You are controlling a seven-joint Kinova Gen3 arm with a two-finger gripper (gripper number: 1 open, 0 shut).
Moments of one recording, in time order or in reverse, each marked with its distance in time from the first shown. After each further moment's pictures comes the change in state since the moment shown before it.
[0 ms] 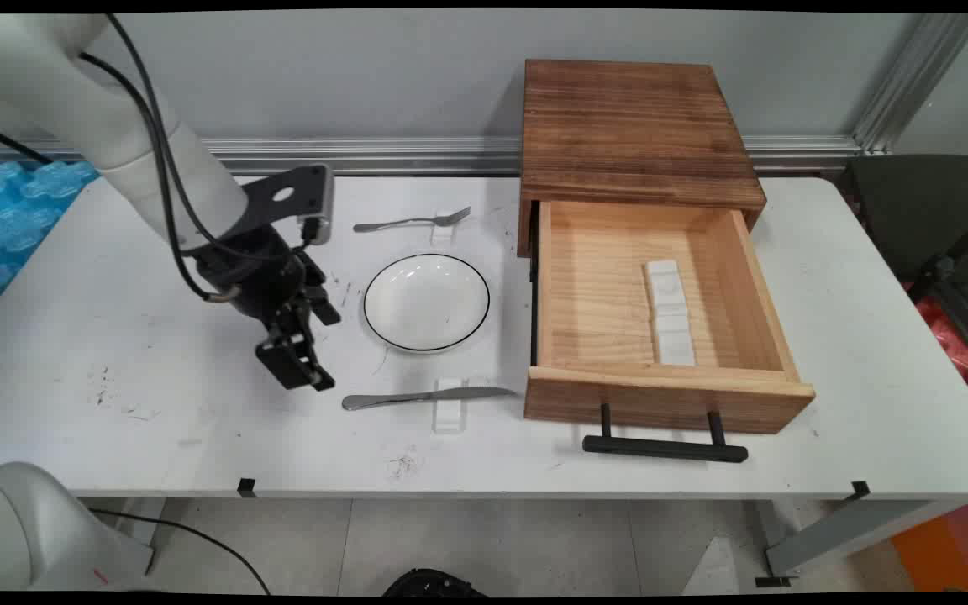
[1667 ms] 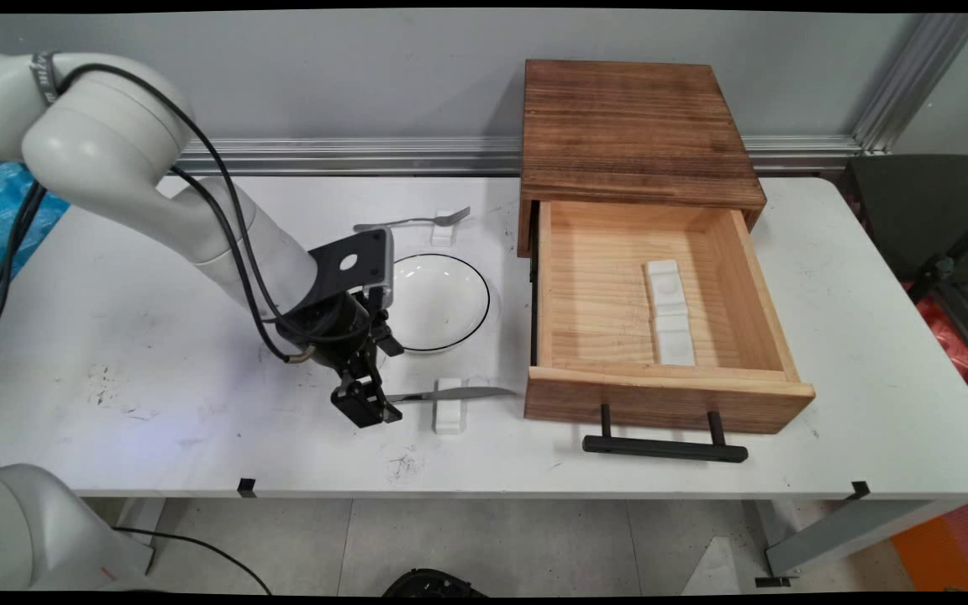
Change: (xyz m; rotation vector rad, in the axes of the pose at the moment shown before) arm 0.015 0.018 0.079 0.041 0.115 0.051
